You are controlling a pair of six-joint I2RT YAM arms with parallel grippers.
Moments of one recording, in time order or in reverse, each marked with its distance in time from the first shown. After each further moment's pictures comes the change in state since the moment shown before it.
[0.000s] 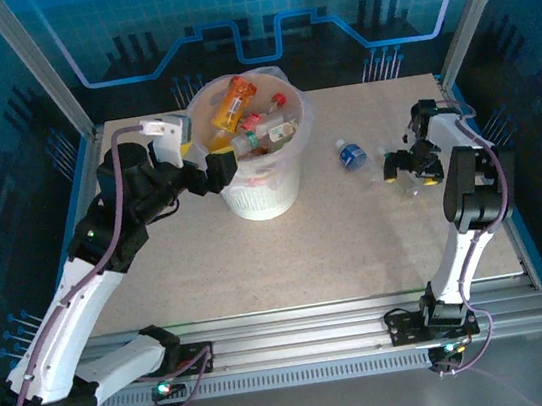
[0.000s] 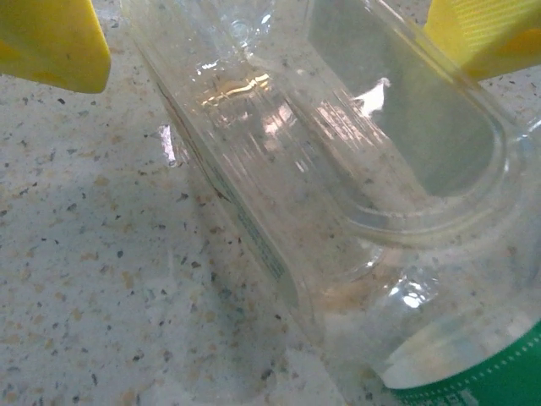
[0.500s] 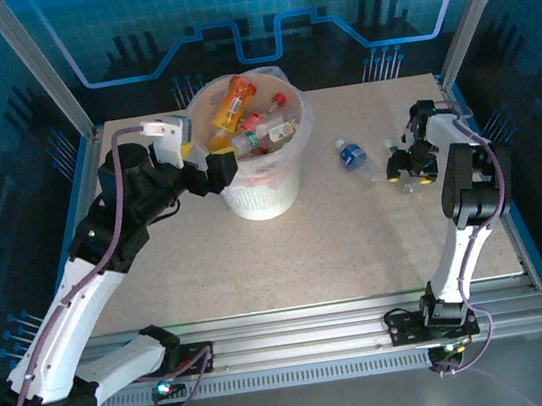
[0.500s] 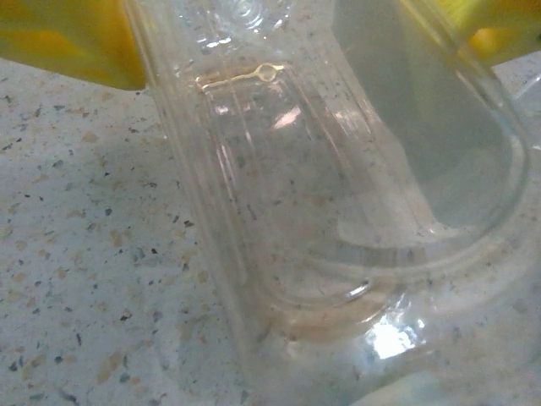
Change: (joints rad) left arm 0.000 0.000 -0.008 0.000 0.000 -0.014; right arm 0.000 0.035 0.005 0.041 -0.003 -0.004
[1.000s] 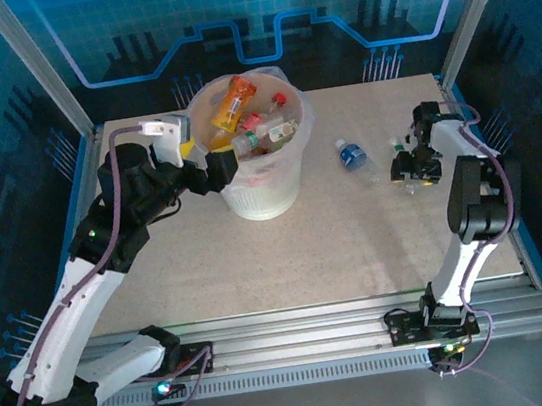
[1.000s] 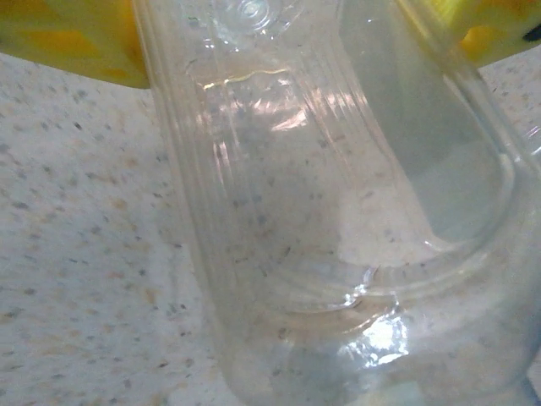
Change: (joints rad) left arm 0.000 0.000 -0.006 0.024 0.012 -0.039; right arm 0.006 -0.168 -0.118 0.035 0.026 0.029
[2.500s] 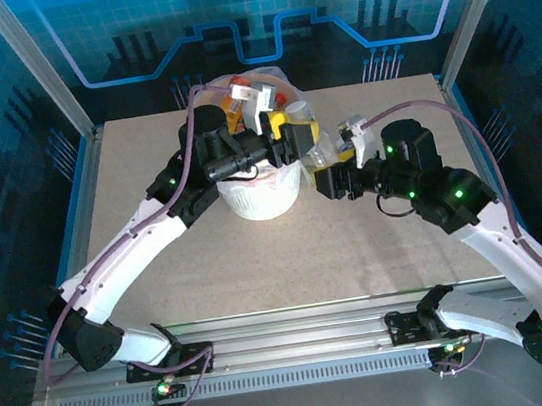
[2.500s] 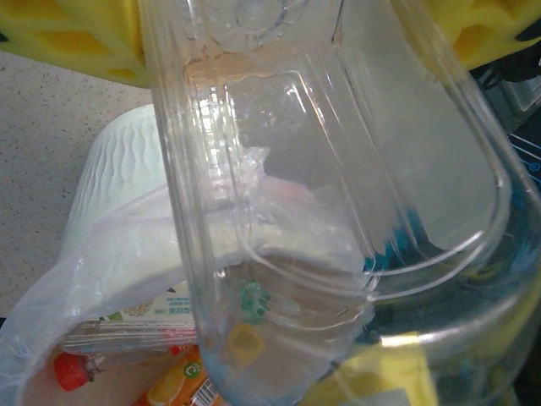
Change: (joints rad) left arm -0.230 0.395 0.199 0.350 0.241 -0.213; right arm 0.744 -0.809 -0.097 0.264 -0.194 0.164
